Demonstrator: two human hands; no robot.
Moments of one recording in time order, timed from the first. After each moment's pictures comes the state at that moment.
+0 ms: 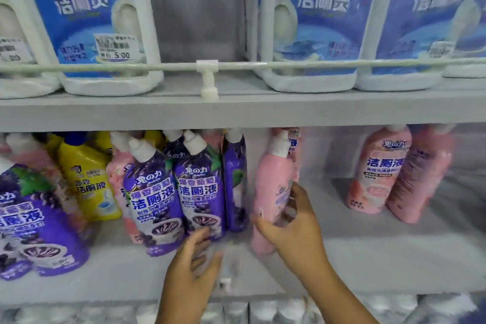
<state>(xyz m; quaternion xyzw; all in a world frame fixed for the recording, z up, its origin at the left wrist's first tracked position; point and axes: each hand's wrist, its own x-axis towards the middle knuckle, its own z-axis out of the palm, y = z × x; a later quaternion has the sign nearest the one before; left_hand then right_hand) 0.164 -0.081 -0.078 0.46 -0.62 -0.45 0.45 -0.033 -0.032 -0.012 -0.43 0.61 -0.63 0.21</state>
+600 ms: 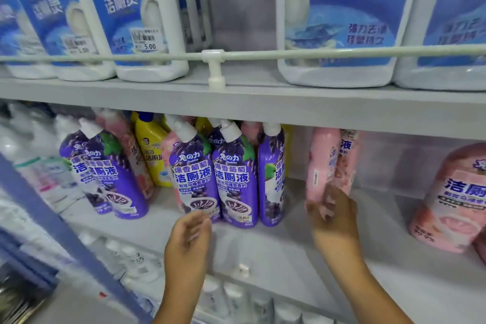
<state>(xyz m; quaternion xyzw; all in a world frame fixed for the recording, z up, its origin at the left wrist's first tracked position) 0.168 -0.060 -0.056 0.56 -0.44 -0.34 0.61 -0.083 -0.080 -0.050 -0.43 0.63 -0.60 0.22</state>
